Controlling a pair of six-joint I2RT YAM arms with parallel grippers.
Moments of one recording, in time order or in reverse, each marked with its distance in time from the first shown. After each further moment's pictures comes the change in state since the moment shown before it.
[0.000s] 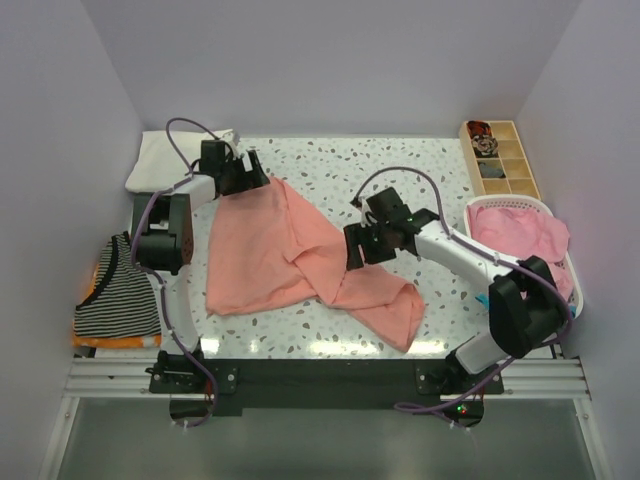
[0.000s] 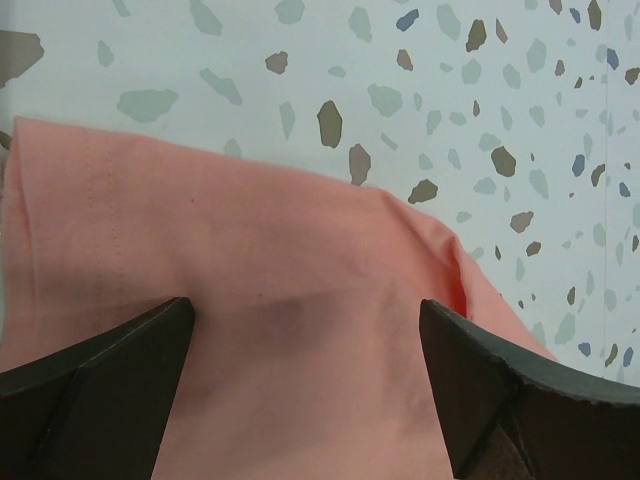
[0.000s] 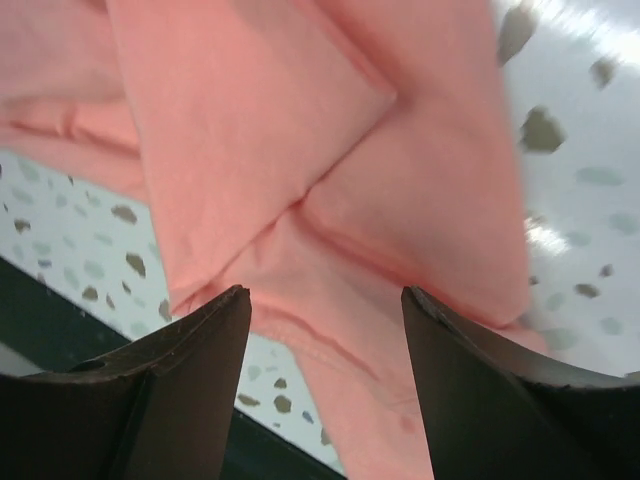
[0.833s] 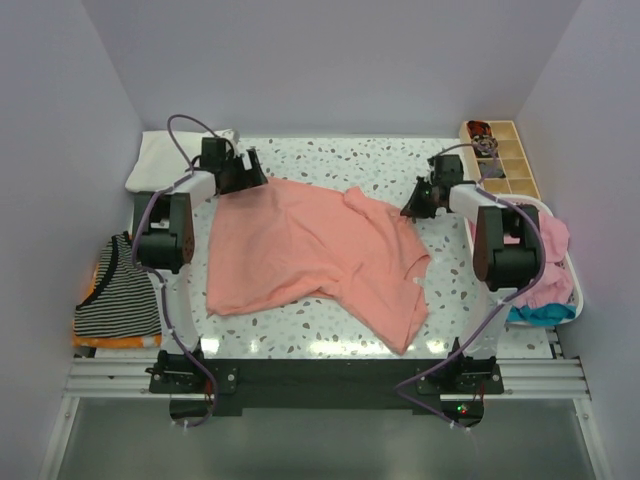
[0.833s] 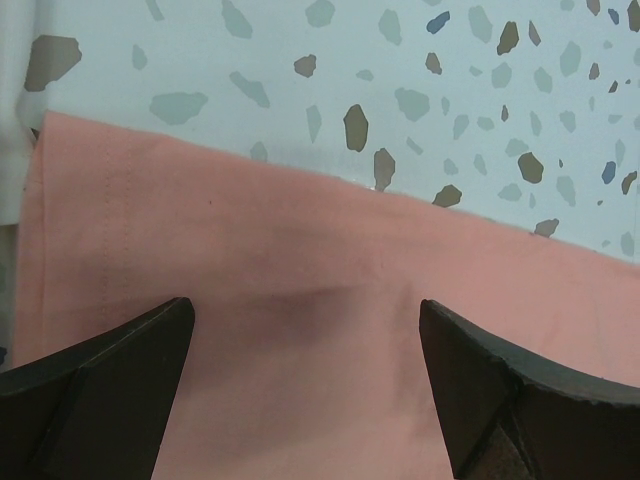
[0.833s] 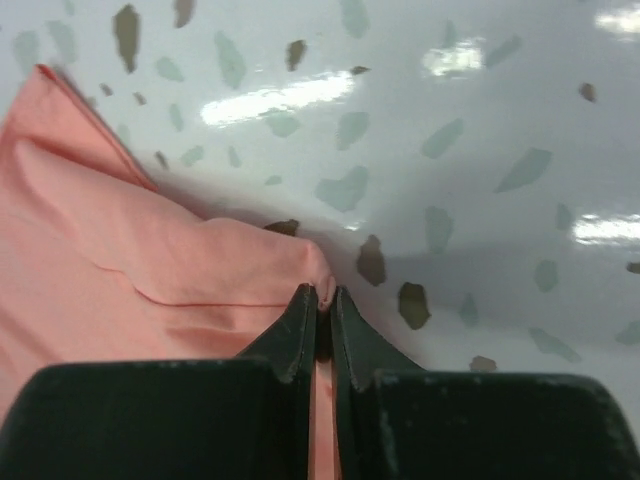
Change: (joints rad) left arm -0.001 0.015 0.056 -0.079 -0.050 0.020; right arm -0.533 0.434 0.284 0.268 0.043 0.151
